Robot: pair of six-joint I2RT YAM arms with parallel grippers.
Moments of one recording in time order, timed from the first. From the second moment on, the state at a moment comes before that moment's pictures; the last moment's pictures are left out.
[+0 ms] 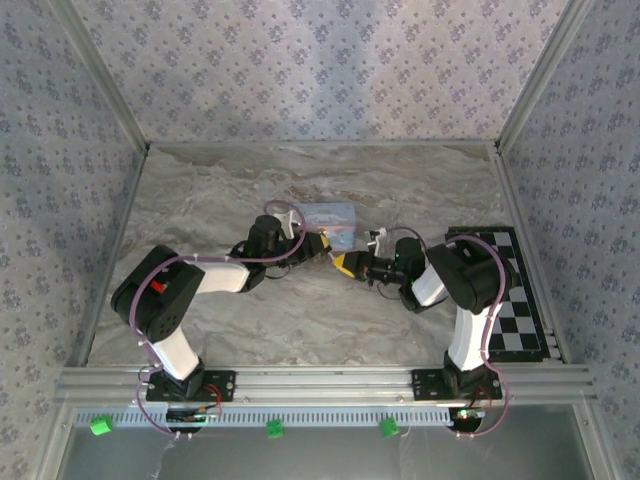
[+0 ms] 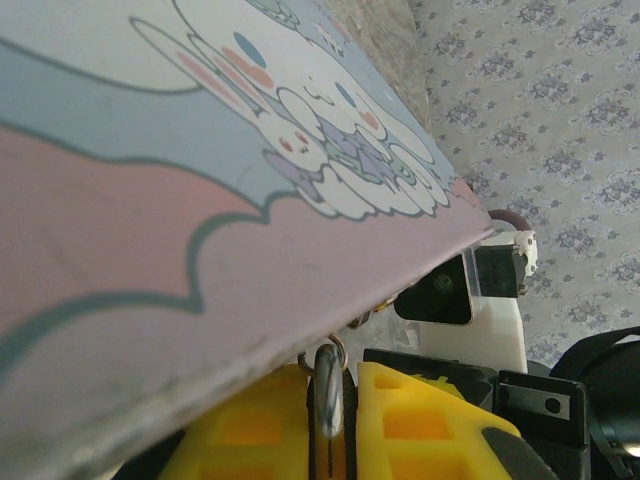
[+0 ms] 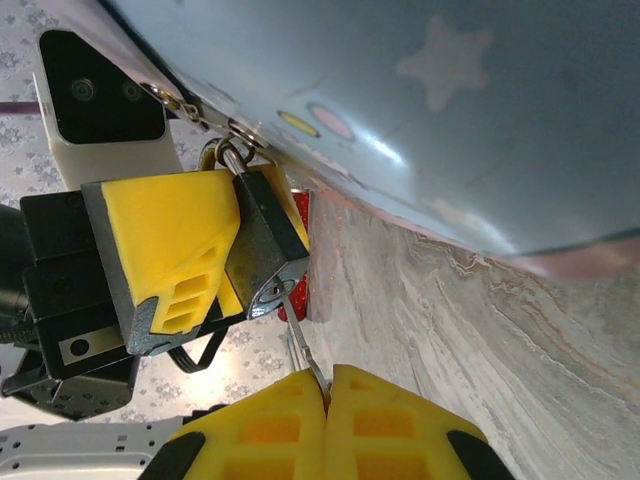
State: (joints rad) left arm -0.63 1.69 0.69 0.60 0.45 -1.01; right arm 0.43 1.88 0.42 1.27 -0.82 1.25
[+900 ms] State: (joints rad) left arm -0.66 1.73 0.69 0.70 0.38 -1.04; right arm 0.42 1.82 0.39 1.24 -0.74 1.30
